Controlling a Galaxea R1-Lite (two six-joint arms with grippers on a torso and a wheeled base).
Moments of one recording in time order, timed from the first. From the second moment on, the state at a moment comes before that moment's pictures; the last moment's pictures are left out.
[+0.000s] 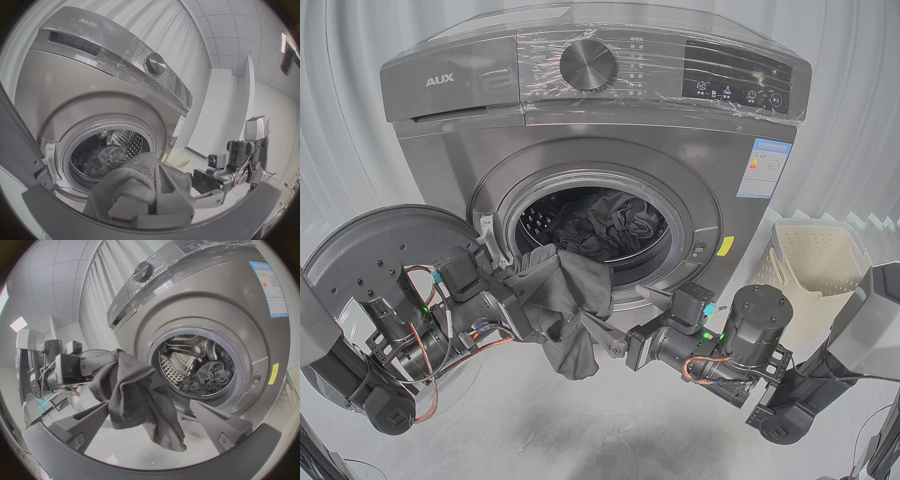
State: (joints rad) left arm -0.50 1.80 -0.43 -1.55 -0.29 -0.18; right arm 0.82 2.02 -0.63 -1.41 -0.06 0.15
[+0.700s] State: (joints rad) left arm -0.50 1.82 -0.42 -1.55 -0.30 -0.18; right arm 0.85 2.06 -0.69 -1.43 -0.06 0.15
